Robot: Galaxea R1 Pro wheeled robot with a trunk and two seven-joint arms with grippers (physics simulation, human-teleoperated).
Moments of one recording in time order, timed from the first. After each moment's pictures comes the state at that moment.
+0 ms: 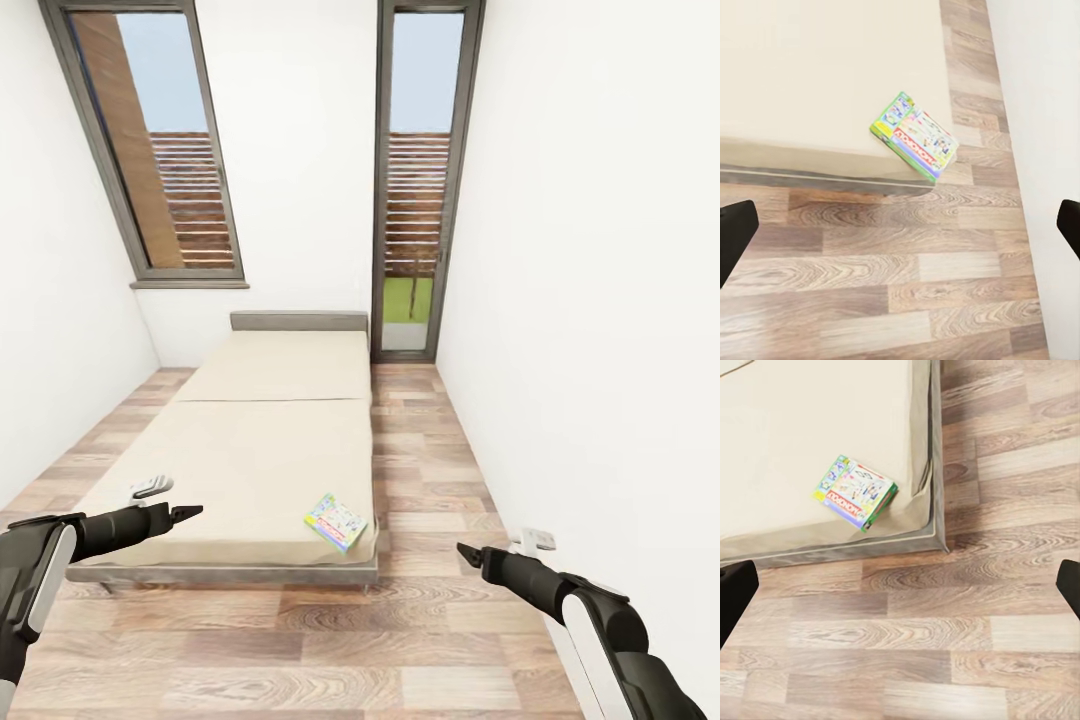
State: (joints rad) left arm -0.47 0.31 0.29 -1.26 0.12 0.95 -0.63; right arm -0.22 -0.08 -0.10 -1.47 -0.34 0.77 0.20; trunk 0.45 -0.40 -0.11
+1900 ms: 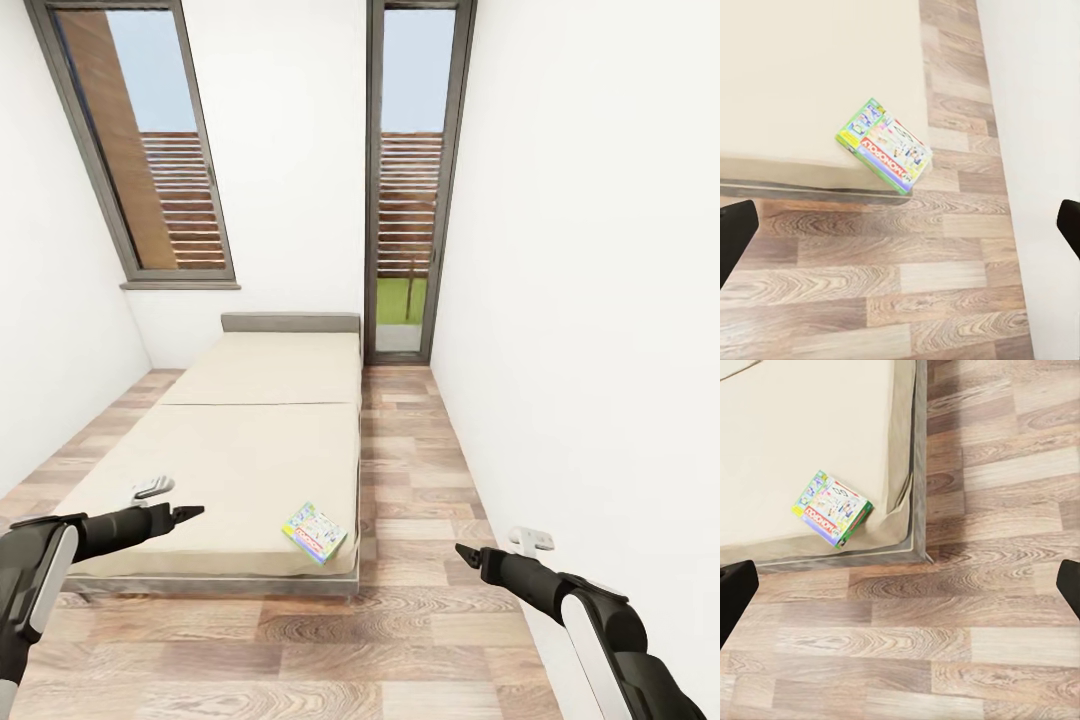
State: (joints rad) left arm -0.47 0.30 0.29 -1.25 0.12 0.95 -0.63; right arm -0.22 -0.08 -0.10 -1.47 -0.34 0.77 0.20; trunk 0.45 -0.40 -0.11
